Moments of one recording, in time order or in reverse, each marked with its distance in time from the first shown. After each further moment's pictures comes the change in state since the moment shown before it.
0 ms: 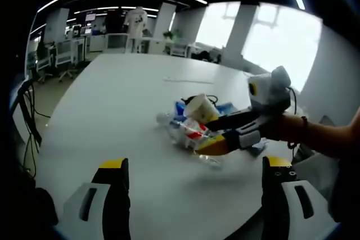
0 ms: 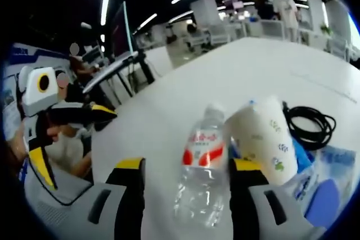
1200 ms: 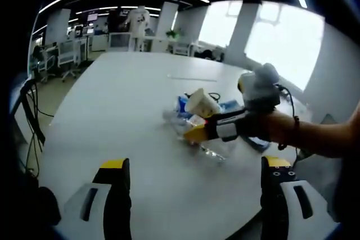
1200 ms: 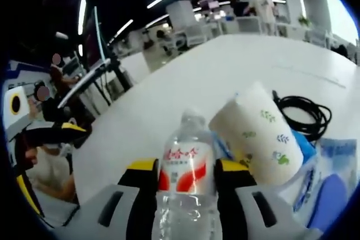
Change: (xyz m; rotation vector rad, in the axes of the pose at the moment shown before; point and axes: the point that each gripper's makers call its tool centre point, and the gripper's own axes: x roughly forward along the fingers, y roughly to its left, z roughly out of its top) left arm -0.002 0.012 -0.006 0.016 0.026 0.037; right arm 0.025 -0.026 0.007 0.098 -0.028 -0.144
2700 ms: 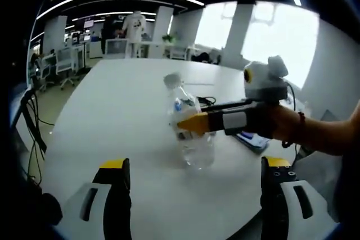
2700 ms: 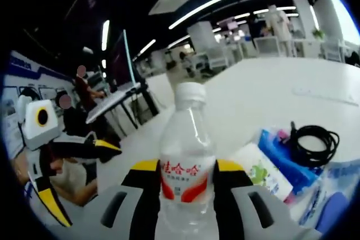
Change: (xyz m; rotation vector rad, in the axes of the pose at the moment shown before) left arm -0.006 -0.012 0.009 0.048 -0.040 -0.005; right arm -0.027 0.046 0.041 -0.050 -0.182 0.180
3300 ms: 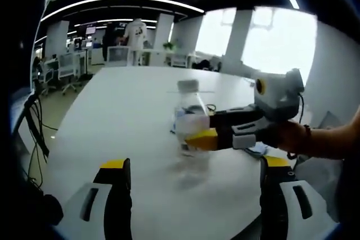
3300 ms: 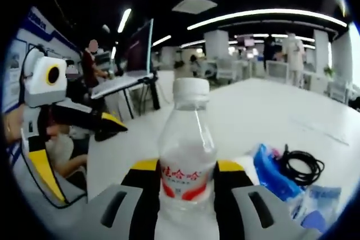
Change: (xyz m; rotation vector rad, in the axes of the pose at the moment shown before) left arm -0.006 -0.001 0.008 0.012 -0.052 0.012; right arm -0.016 0.019 -0.007 -0.263 -0.010 -0.036
